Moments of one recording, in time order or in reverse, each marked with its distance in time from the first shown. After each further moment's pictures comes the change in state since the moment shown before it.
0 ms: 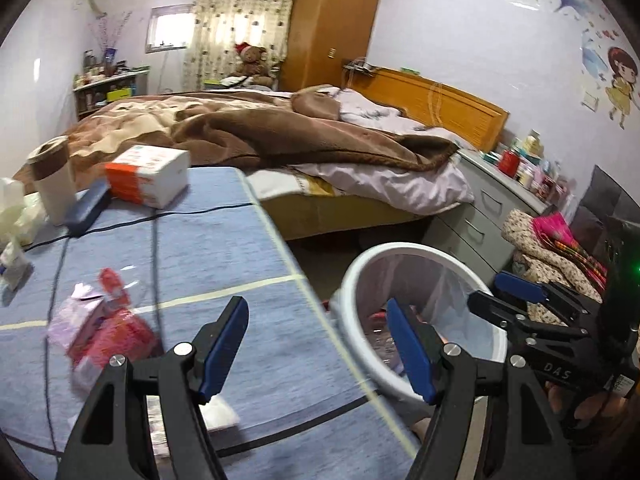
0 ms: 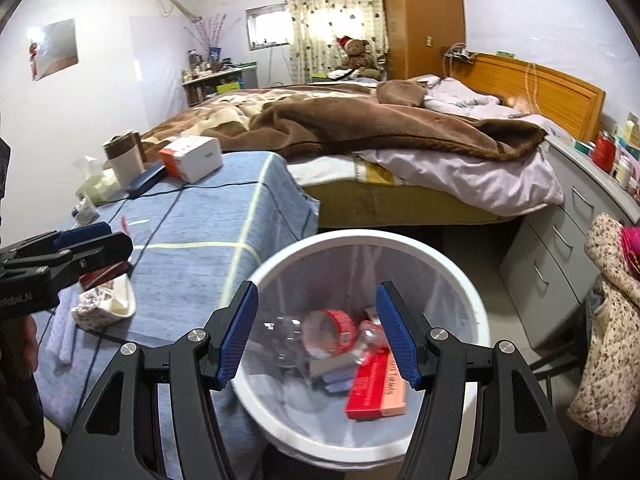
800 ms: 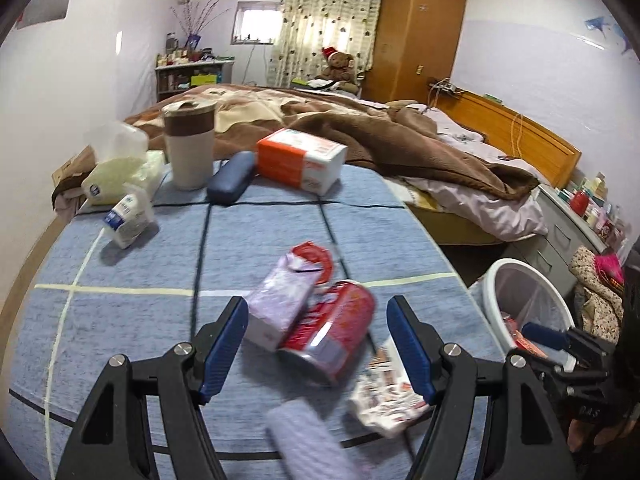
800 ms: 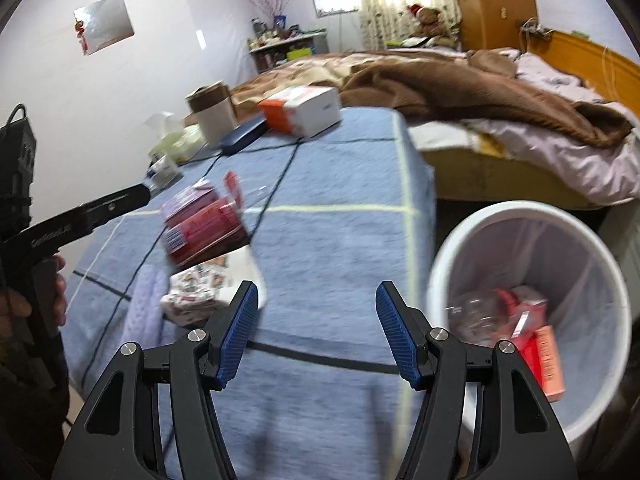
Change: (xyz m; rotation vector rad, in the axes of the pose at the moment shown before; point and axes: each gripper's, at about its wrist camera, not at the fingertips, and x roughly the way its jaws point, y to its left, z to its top) left arm -0.052 0.145 -0.029 -0.153 -0.022 0.214; right arm 0.034 0.102 -0.016 -0.036 0.129 0.270
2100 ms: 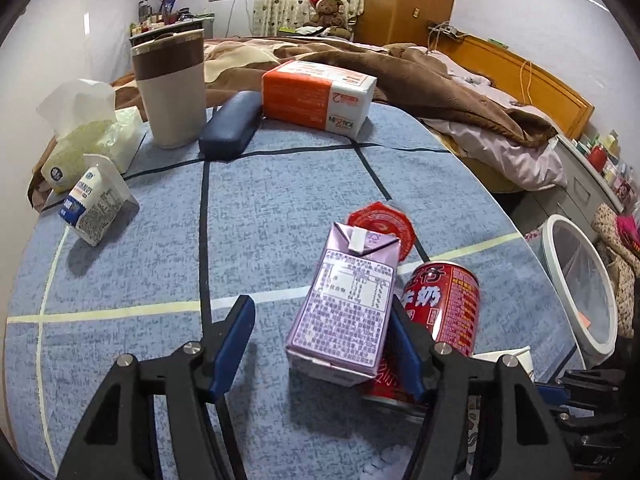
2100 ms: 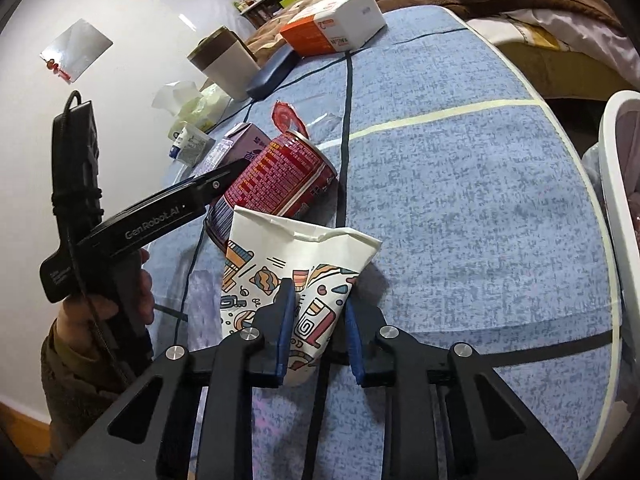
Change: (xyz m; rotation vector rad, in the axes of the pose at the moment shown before) left arm 0.083 0.037 0.008 0.086 0.199 -0.015; right arm 0.071 0.050 -0.002 0.261 0.222 0.191
